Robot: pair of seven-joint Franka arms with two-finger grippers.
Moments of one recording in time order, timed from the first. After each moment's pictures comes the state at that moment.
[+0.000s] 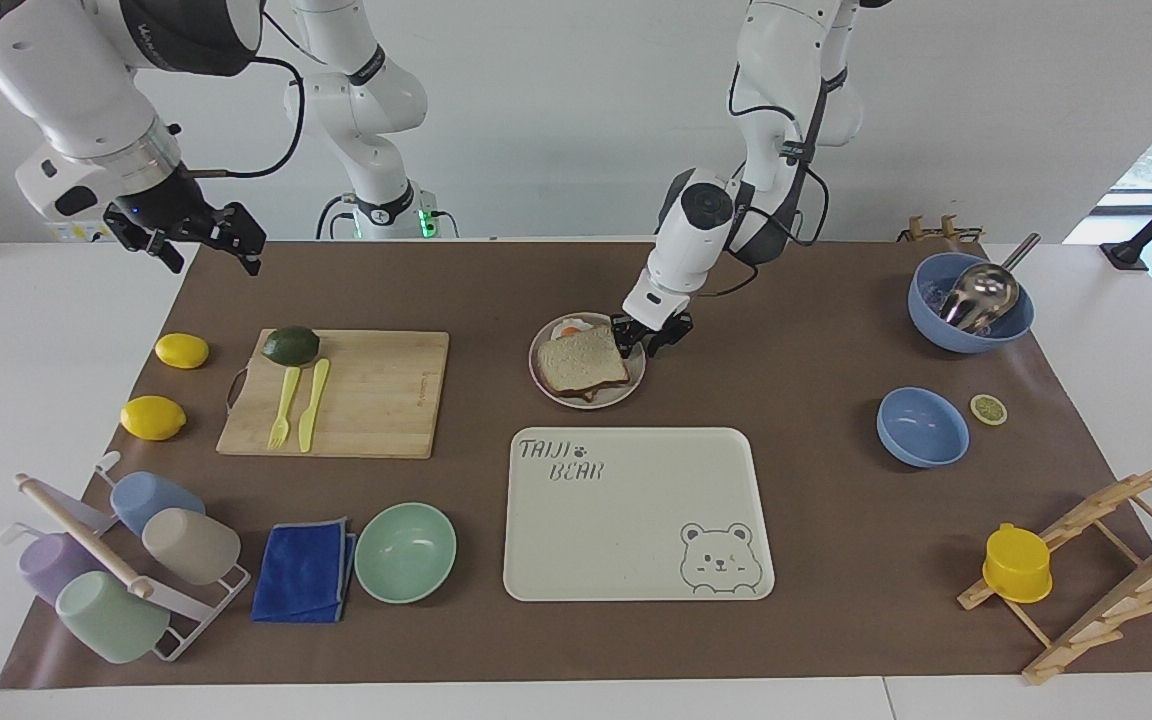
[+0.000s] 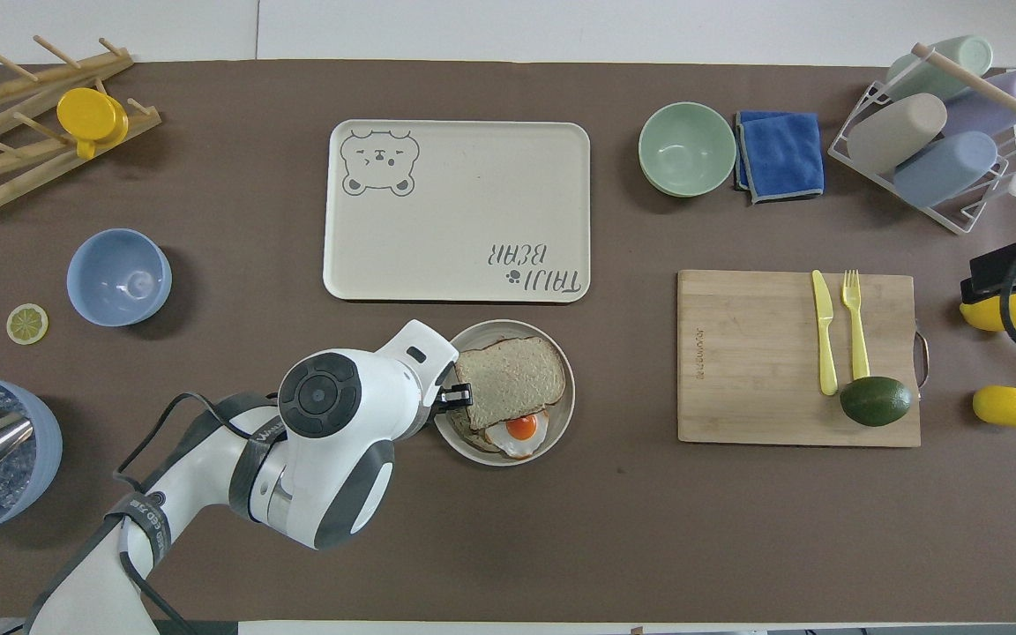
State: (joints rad) left arm -0.52 0.09 -0.16 -2.31 -0.23 2.47 -0.55; right arm 0.09 0.00 -0.18 -1.58 -0.01 1.47 -0.03
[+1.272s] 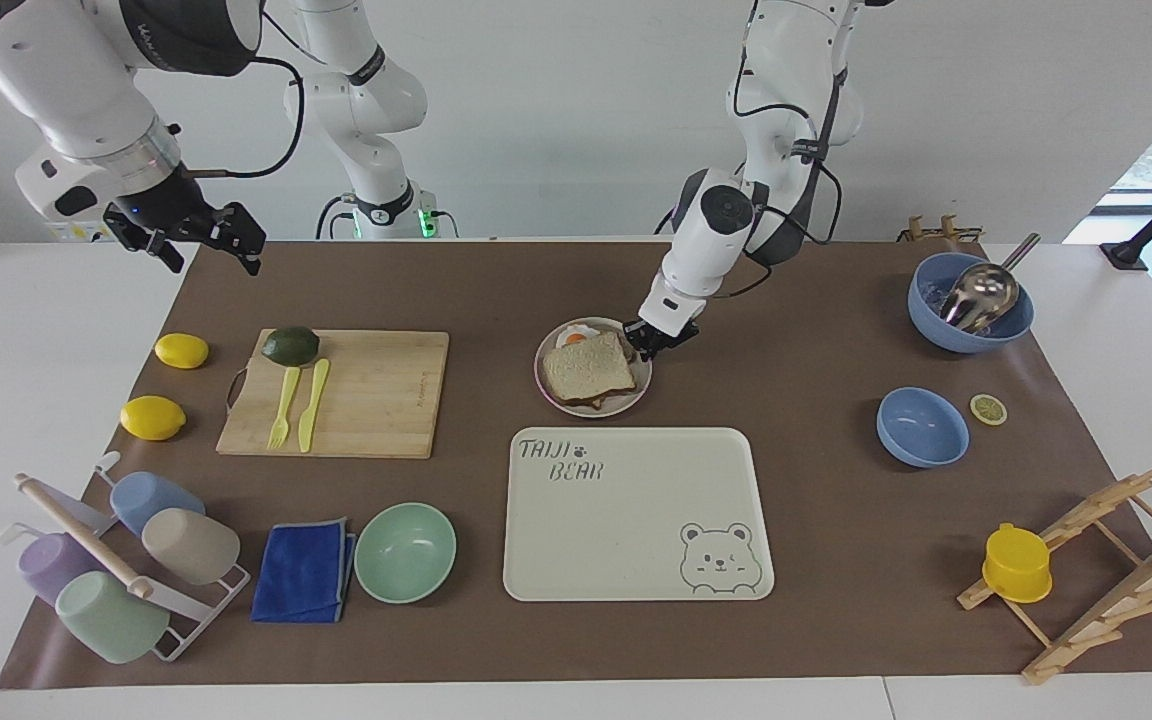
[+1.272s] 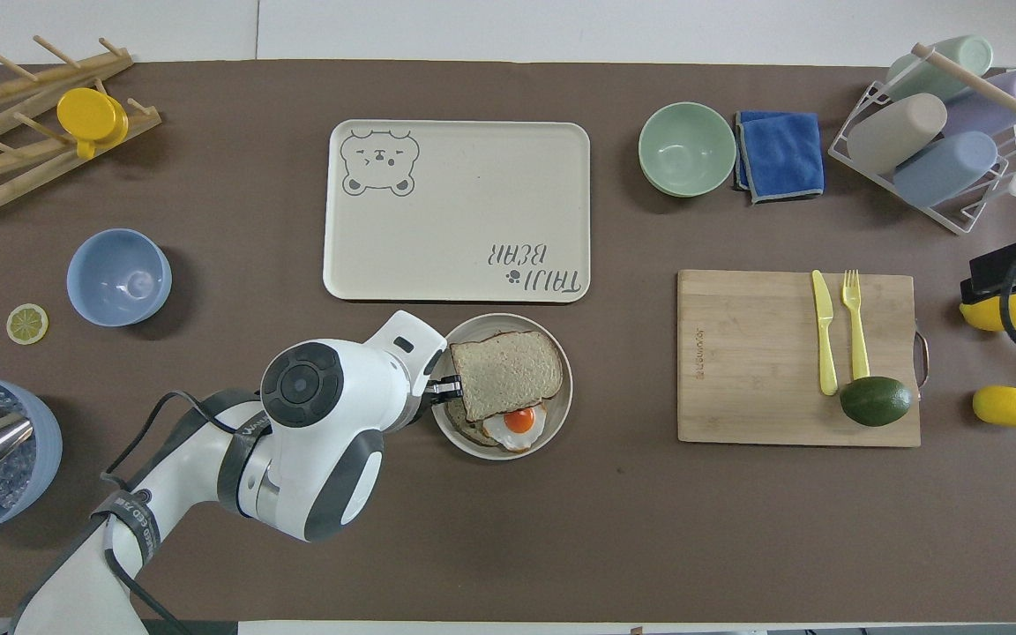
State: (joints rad) left arm -0.47 0.09 -0.14 -2.26 -0.26 2.37 -0.55; right arm 0.09 0.00 -0.18 -1.58 -0.01 1.47 -0.03
